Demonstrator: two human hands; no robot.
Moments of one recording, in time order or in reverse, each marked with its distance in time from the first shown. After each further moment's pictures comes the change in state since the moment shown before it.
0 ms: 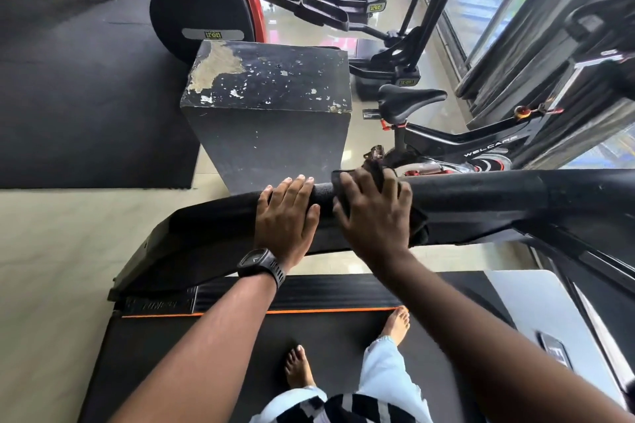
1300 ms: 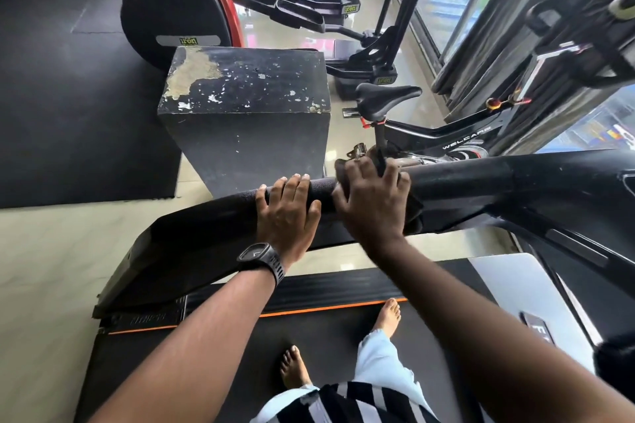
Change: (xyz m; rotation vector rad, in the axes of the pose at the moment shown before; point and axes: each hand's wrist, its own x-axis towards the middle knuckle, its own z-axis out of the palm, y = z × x) left_hand 0.011 0.034 -0.004 -0.034 -0.073 -0.040; right_hand 0.004 0.018 -0.005 0.013 0.004 0.148
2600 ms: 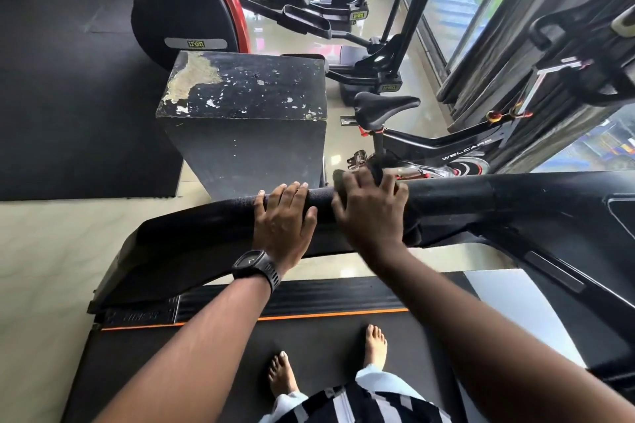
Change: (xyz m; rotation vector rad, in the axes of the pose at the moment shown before) left_hand 0.009 0.032 0.005 -0.039 0.015 -0.017; right_hand 0.010 0.036 -0.005 -0.003 -0.062 -0.061
